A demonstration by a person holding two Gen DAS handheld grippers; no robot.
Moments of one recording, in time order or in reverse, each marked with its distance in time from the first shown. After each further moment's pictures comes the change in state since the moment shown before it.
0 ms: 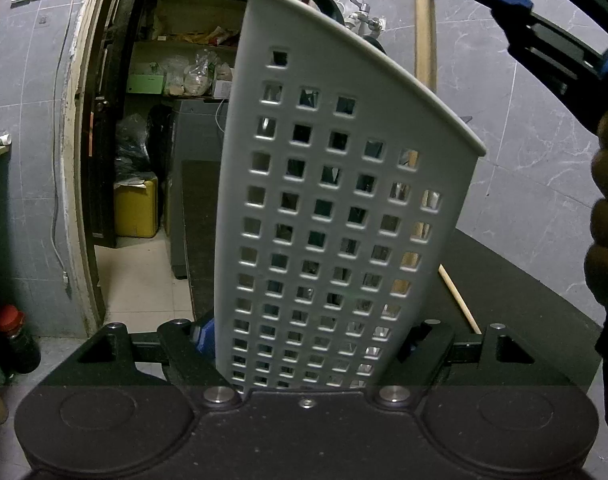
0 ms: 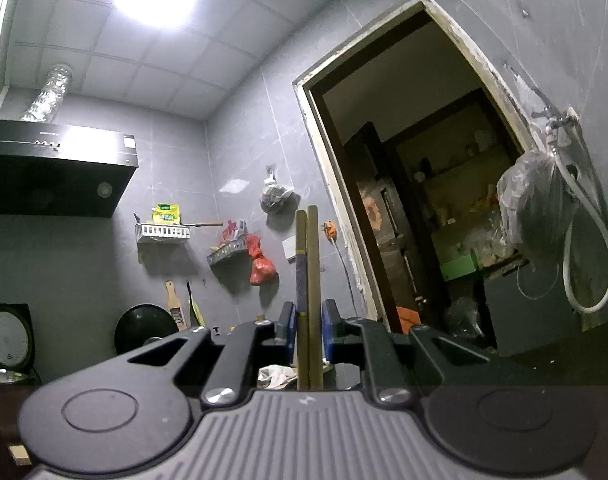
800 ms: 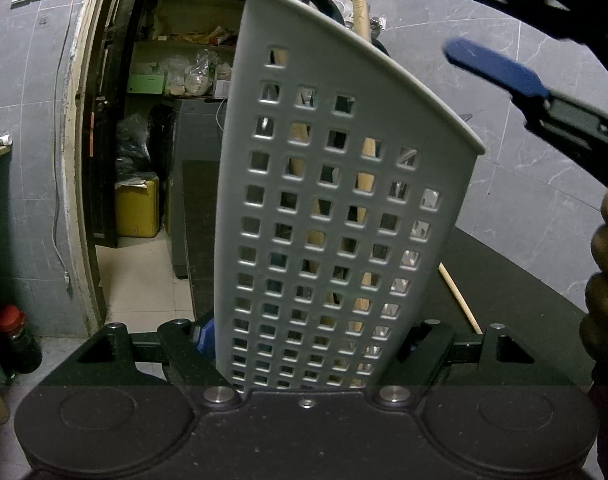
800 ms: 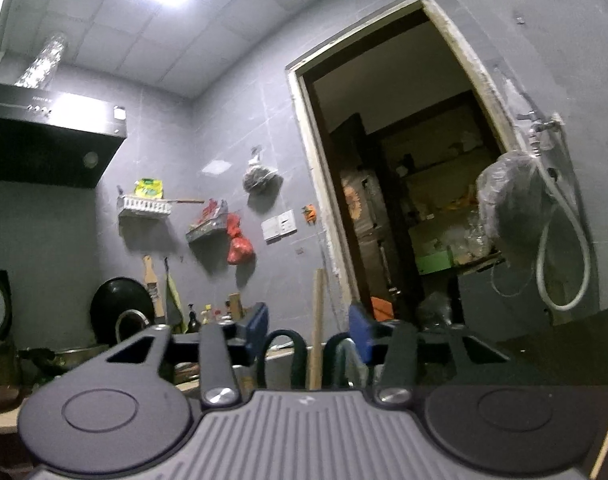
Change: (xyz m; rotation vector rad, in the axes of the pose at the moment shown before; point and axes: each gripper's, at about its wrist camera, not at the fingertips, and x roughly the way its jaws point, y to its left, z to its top) left arm -0.002 -0.001 0.000 0.005 0.002 0.006; right arm -0.020 0.012 -0.026 -0.045 0.032 -0.088
